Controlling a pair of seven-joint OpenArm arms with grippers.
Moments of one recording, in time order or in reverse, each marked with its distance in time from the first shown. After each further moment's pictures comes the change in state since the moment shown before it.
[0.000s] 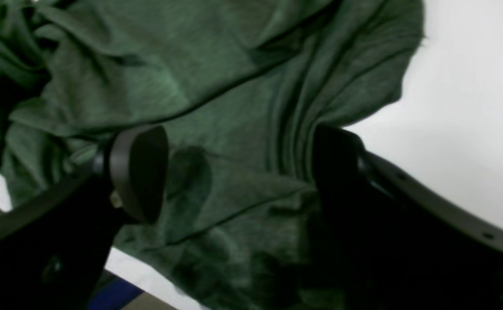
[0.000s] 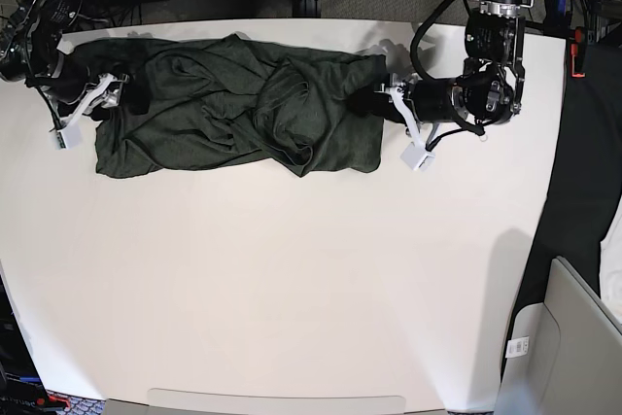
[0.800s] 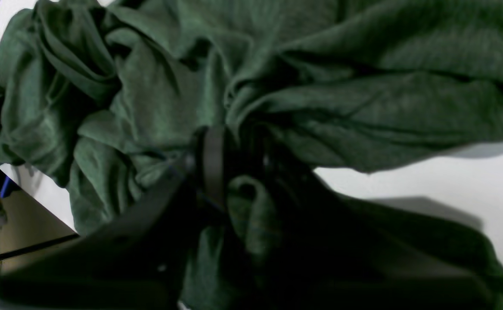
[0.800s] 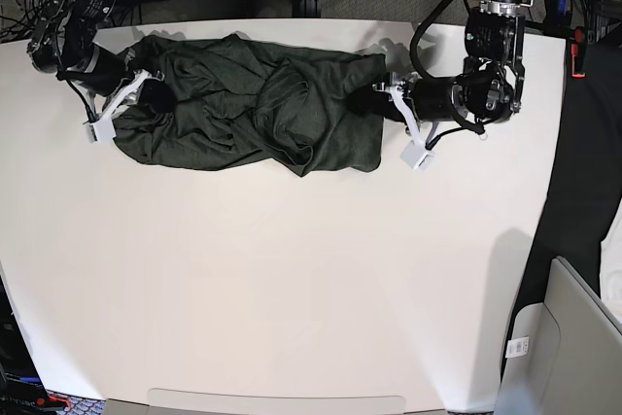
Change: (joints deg) left arm 0.3 0.0 0.0 0.0 -0.2 0.0 0.0; right arm 0.4 -8.6 0.2 -0.4 0.6 0.0 -0.6
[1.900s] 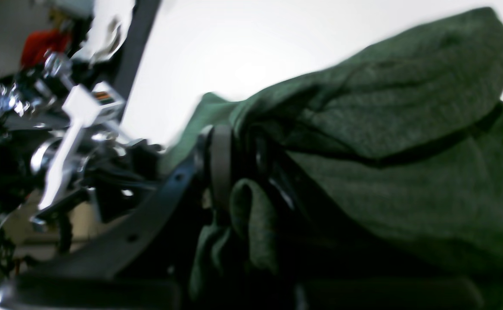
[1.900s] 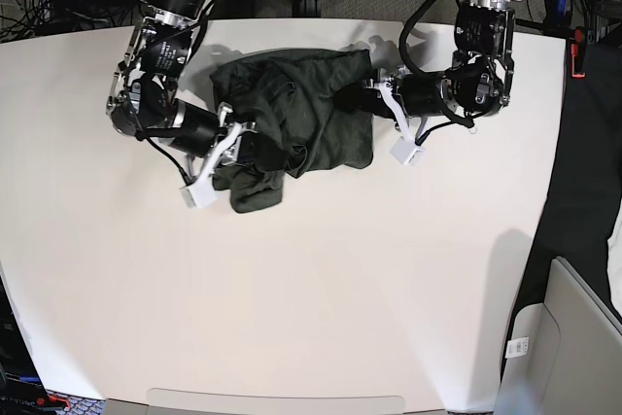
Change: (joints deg) left arm 1.1 2.3 0.3 -0.6 0.0 0.0 -2.4; right arm 12.5 -15.1 -12.5 -0.8 2.1 -0.6 -3.3
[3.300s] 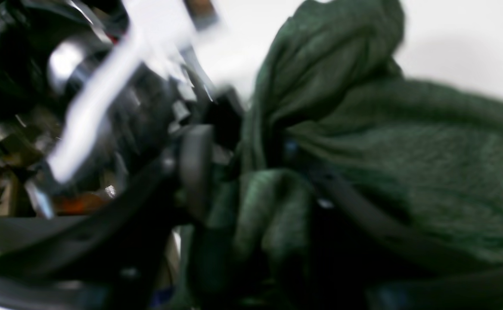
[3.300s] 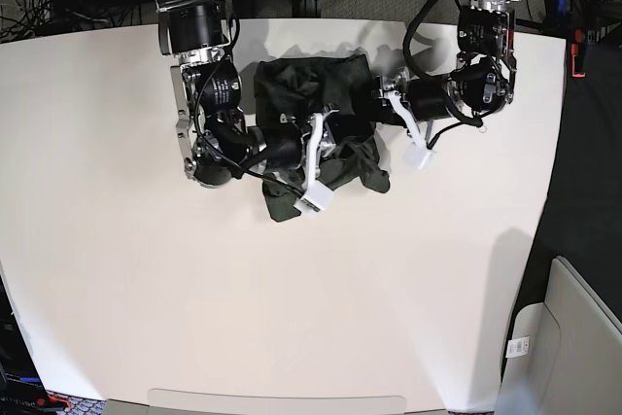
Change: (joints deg) left arm -0.5 0.5 -5.4 -4.8 -1.8 -1.0 -2.6; right arm 7.1 4.7 -28.7 -9.1 -1.2 0.0 0.2
